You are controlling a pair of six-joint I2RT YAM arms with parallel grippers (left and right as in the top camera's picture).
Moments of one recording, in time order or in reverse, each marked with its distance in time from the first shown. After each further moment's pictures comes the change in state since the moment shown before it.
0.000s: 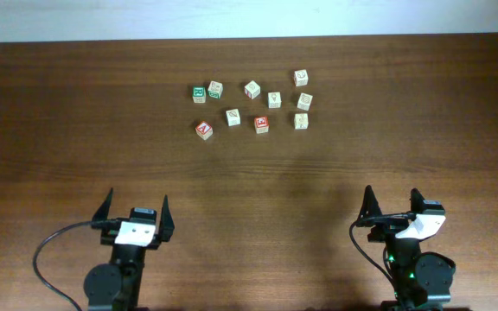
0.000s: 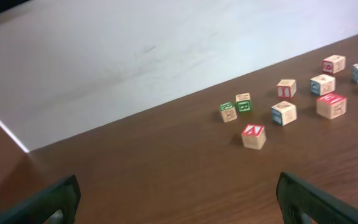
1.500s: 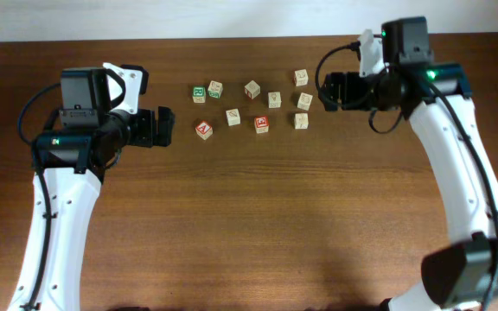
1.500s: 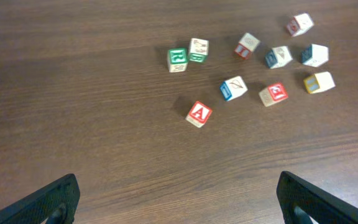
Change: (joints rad) left arm 0.000 1.368 1.317 -0.754 0.150 -0.259; right arm 0.122 1.743 1.724 -0.941 -0.222 -0.104
